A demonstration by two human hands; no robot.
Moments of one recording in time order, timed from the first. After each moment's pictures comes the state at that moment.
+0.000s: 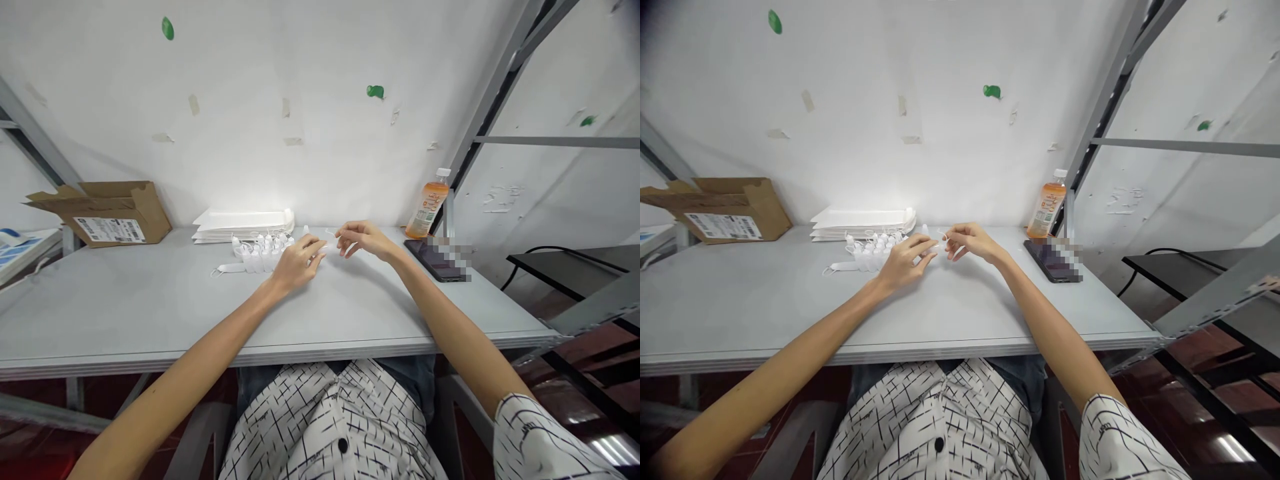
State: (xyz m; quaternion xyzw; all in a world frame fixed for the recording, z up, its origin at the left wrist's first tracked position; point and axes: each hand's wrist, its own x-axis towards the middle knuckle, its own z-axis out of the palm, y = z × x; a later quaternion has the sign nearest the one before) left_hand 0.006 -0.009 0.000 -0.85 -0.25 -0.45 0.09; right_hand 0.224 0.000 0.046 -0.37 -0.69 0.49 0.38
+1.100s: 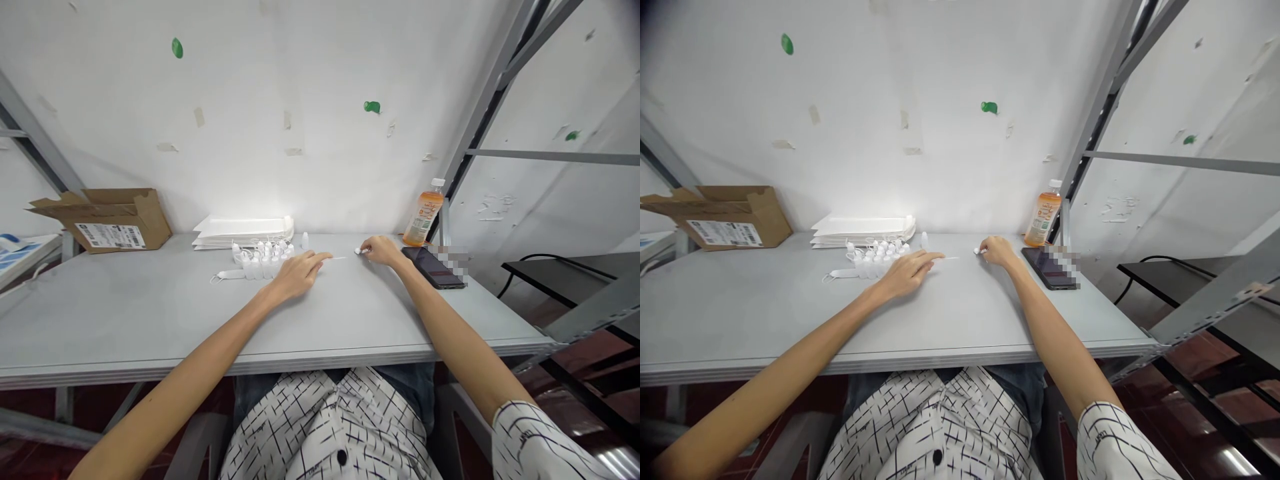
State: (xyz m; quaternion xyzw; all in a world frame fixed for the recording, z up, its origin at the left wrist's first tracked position) left_hand 0.005 -0.022 0.012 -0.89 -0.39 -0.25 -0.05; right_hand 0.281 0.039 0.016 -0.66 -0.74 -0.03 0.08
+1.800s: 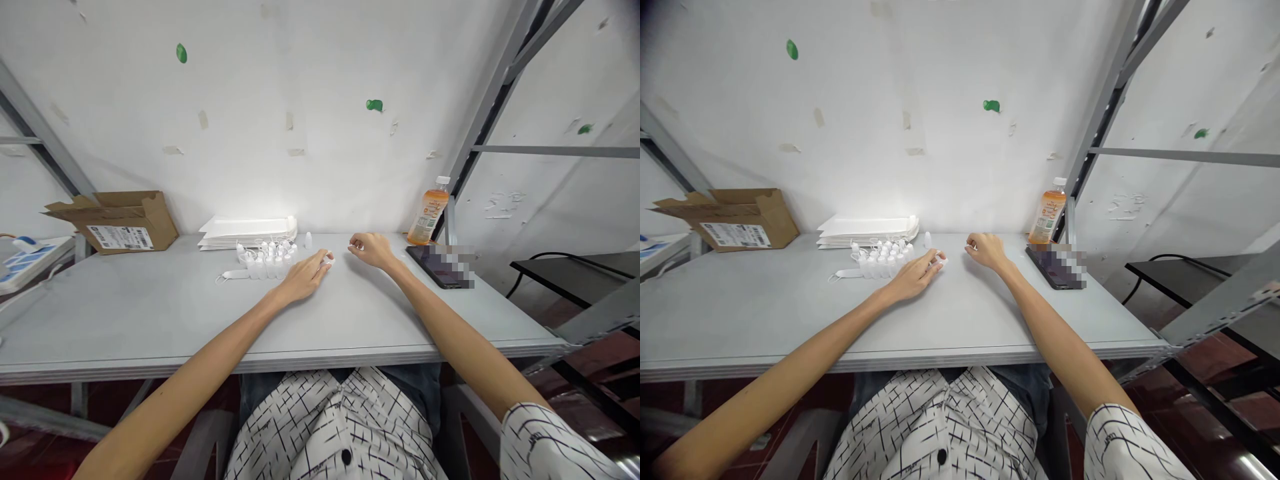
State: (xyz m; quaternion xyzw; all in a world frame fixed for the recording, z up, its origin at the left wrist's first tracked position) left_hand 0.010 -0.024 0.006 -0.86 -0.40 -0.27 -0.16; right_hand 0.241 0.023 0.023 -0.62 -0.75 -0.04 0.21
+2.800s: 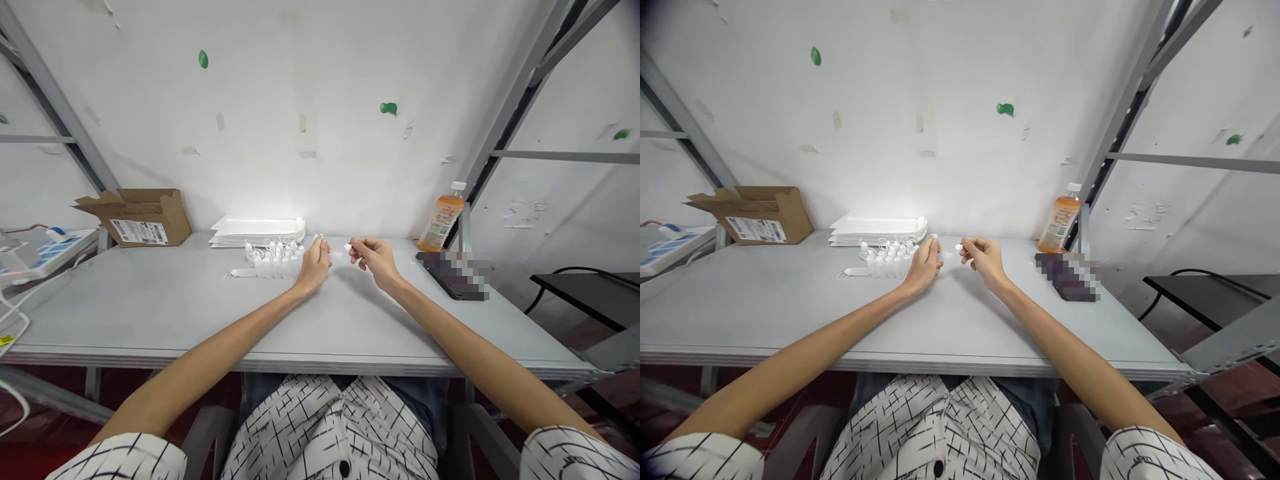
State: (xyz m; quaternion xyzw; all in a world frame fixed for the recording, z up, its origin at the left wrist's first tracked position) left_hand 0.043 -0.007 0.003 -0.65 -0.41 -0.53 -0.35; right_hand 0.202 -0.014 0.023 -0.42 -0.55 0.41 0.59
